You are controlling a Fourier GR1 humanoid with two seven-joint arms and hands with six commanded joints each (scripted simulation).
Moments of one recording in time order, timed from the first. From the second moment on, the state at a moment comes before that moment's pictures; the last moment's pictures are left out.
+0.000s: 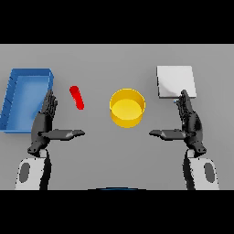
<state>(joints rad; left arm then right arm) 0.00 0.00 0.00 -1.57 0.00 0.00 0.00 0.00 0.00 0.00 -1.57 0.00 0.00 0.00</state>
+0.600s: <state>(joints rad) 0.10 0.06 -0.11 -1.72 -0.13 -0.01 0.05 0.08 -0.09 0.10 -1.68 0.24 -0.04 -0.10</state>
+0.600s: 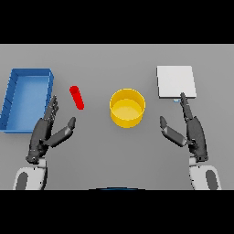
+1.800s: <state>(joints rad) -0.37 0.04 0.01 -1.12 -0.14 0.01 -0.01 0.09 -0.09 0.08 -1.70 0.16 0.00 -0.09</state>
